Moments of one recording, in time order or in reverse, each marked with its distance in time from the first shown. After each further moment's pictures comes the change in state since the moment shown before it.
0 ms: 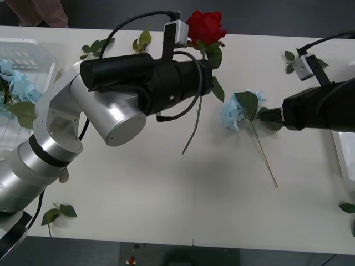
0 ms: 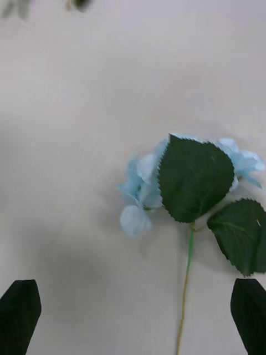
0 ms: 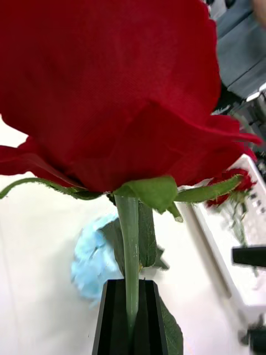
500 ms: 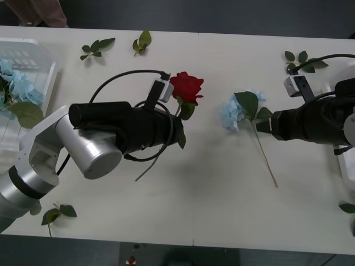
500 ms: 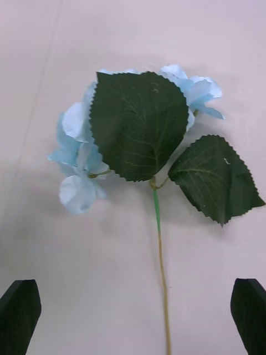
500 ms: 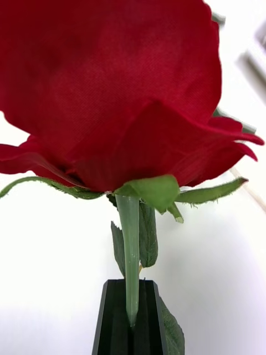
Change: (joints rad) right arm -0.002 -0.024 0.189 0.010 0.310 -0.006 -0.355; left arm 0.185 0.140 -0.059 0.000 0.085 -0.006 -0.379
